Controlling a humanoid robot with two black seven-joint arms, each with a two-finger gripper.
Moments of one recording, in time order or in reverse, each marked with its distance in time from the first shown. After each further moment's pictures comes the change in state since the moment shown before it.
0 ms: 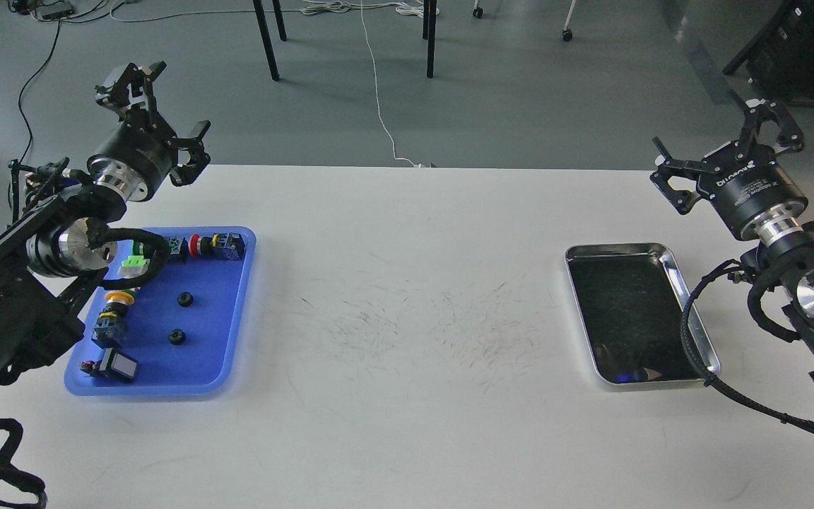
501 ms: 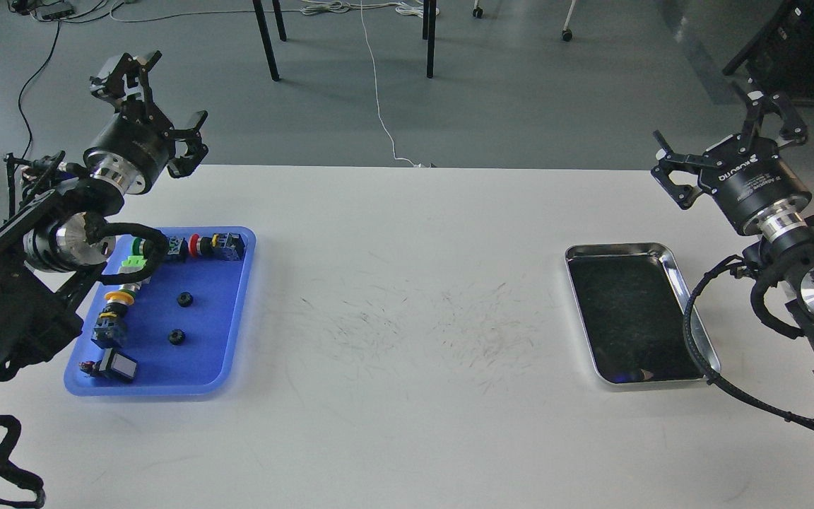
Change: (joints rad) left arm -0.008 0.006 -0.006 -0.003 -0.001 0.002 -0.014; right arm 0.000 -0.012 0.003 0.024 -0.001 -0.001 0.000
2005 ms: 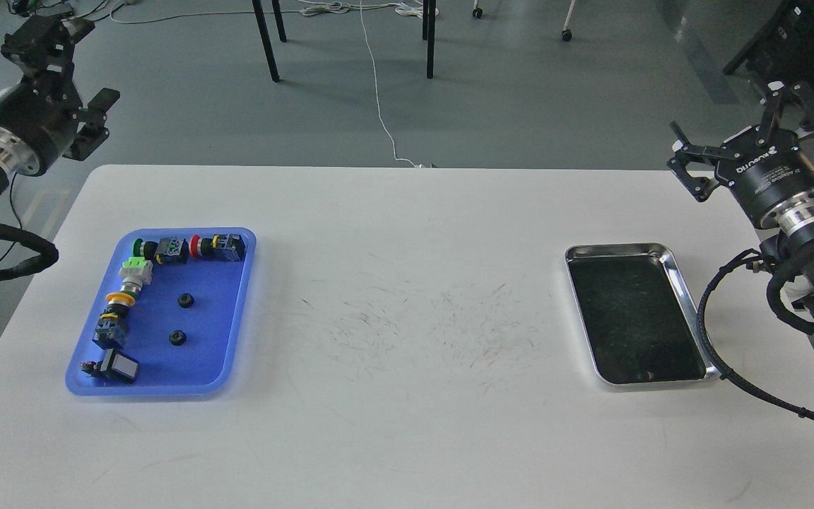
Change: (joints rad) left arm -0.003 0.446 0.178 -0.338 0.198 0.060 0.031; right arm 0.004 -0.030 0.022 0.014 0.000 0.007 -0.001
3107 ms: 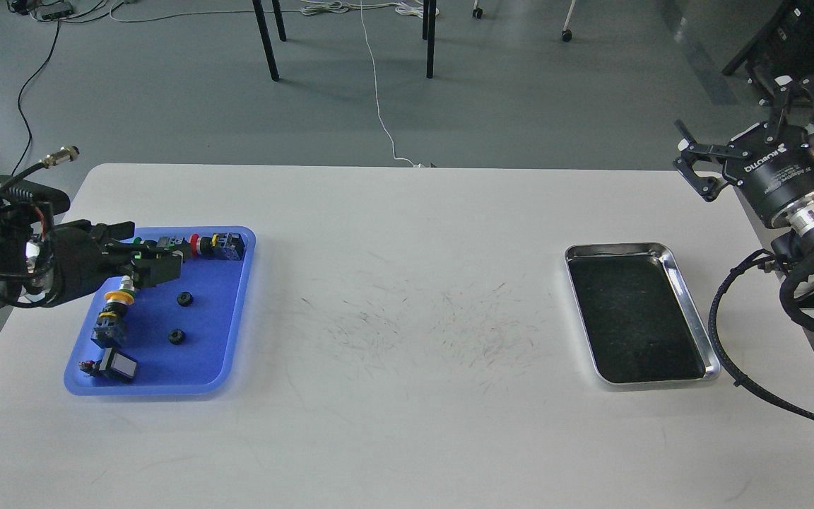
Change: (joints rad) left arm 0.022 0.163 0.367 -0.340 1.328 0.008 0.120; right arm -0.032 -0.046 -0.003 0.054 -0.002 -0.012 -0.004
